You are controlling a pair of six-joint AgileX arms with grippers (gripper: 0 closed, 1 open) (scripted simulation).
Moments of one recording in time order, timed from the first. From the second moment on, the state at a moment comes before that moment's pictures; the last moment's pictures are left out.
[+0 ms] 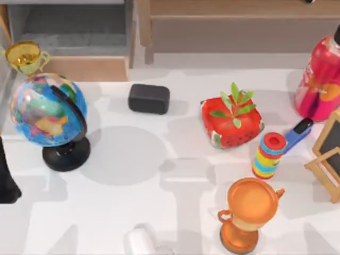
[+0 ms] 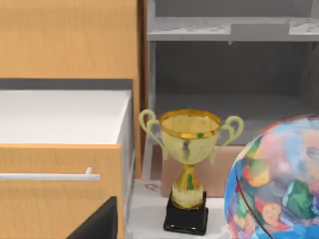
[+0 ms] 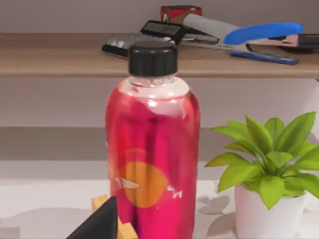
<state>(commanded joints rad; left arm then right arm) 0.00 0.00 0.00 0.00 0.00 0.00 0.00 0.00 0.00 0.00 0.00 0.00</state>
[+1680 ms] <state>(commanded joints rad) -0.57 0.91 0.29 0.64 -0.59 0.06 0.00 0.00 0.00 0.00 0.00 0.00</state>
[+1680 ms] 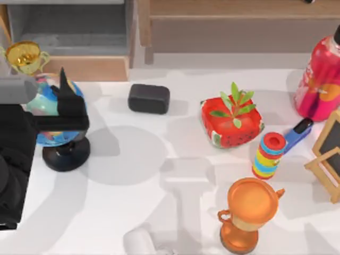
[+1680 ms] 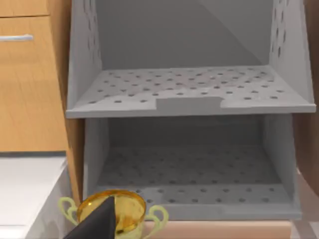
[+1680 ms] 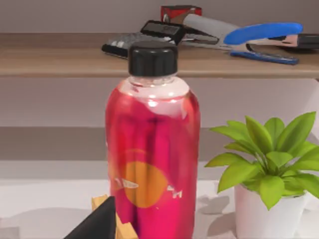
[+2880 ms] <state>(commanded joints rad) 0.59 1.71 0.34 1.39 0.50 1.31 0.00 0.00 0.00 0.00 0.00 0.00</state>
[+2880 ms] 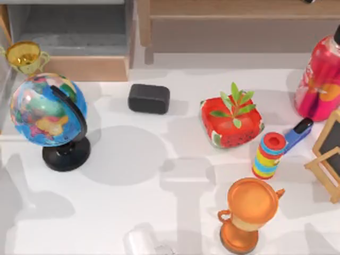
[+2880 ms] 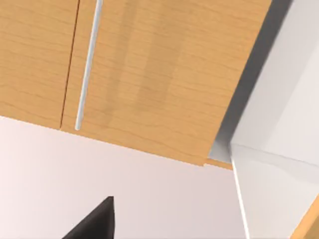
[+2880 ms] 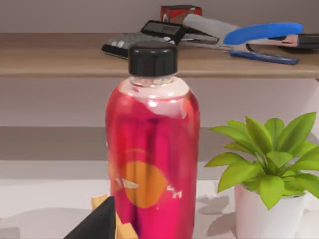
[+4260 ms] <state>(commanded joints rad) 0.66 2.02 0.52 1.49 0.70 1.59 0.00 0.00 0.00 0.00 0.00 0.00</state>
